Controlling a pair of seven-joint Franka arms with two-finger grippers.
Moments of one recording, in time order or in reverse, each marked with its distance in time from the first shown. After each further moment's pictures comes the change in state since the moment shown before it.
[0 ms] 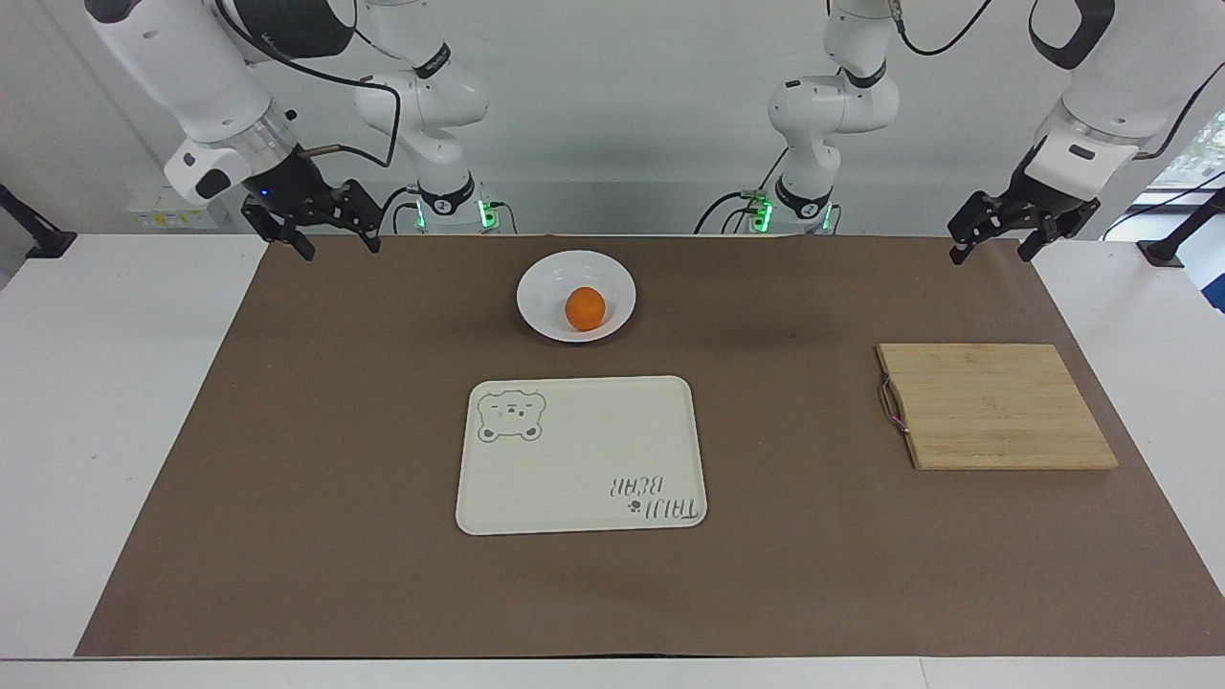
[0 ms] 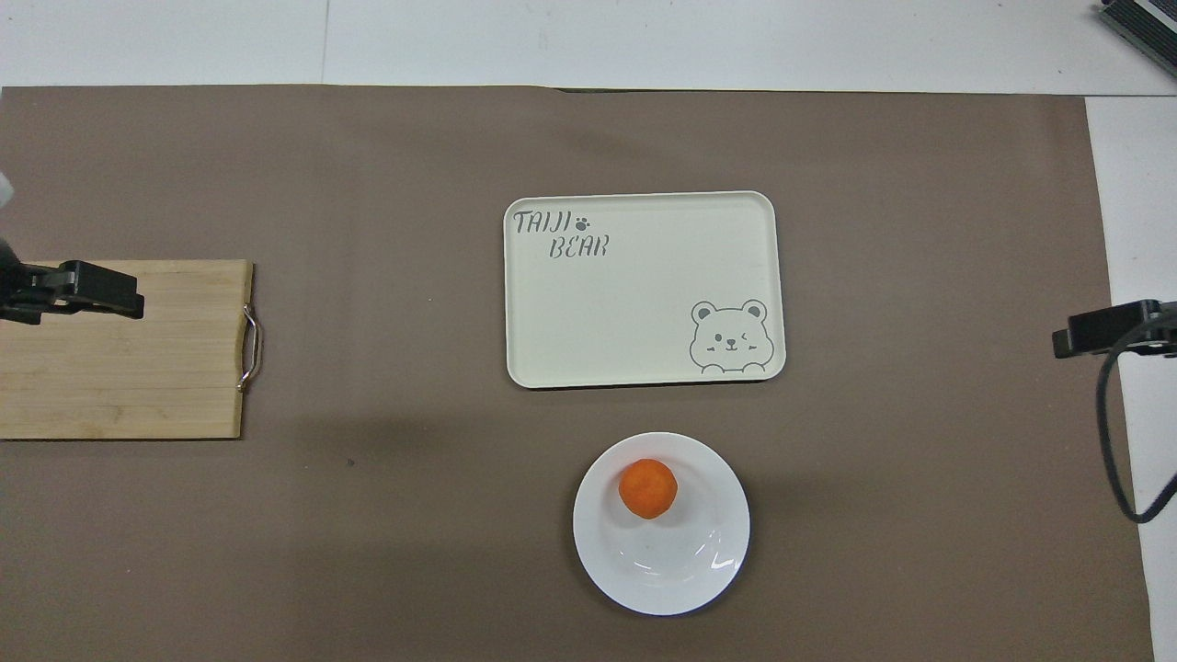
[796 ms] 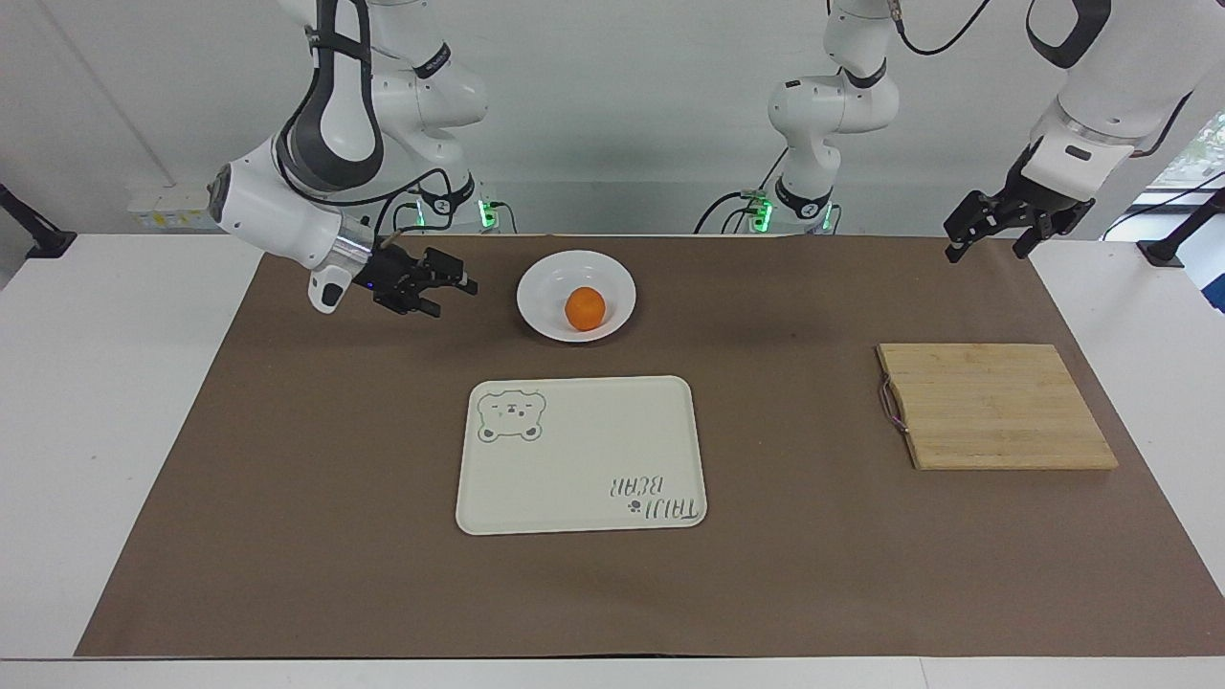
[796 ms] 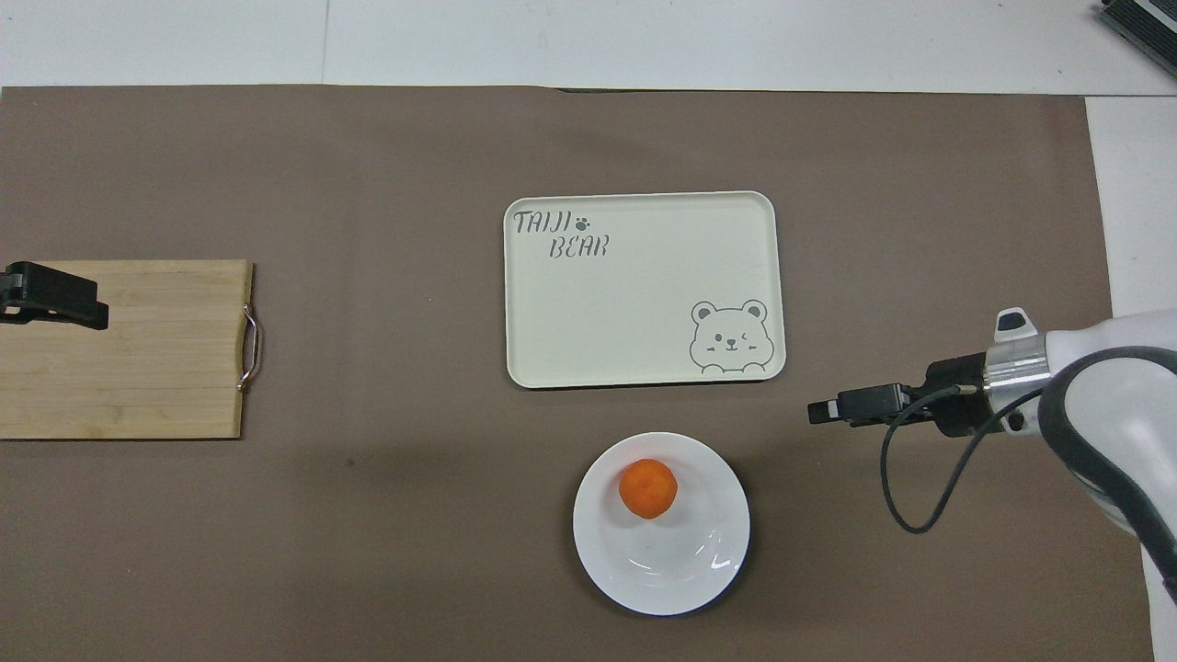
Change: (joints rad) left arm -0.003 0.002 0.004 -0.004 0.000 -0.007 -0.019; right arm -0.010 -0.003 -0.003 -0.518 0.573 0.275 -0.392
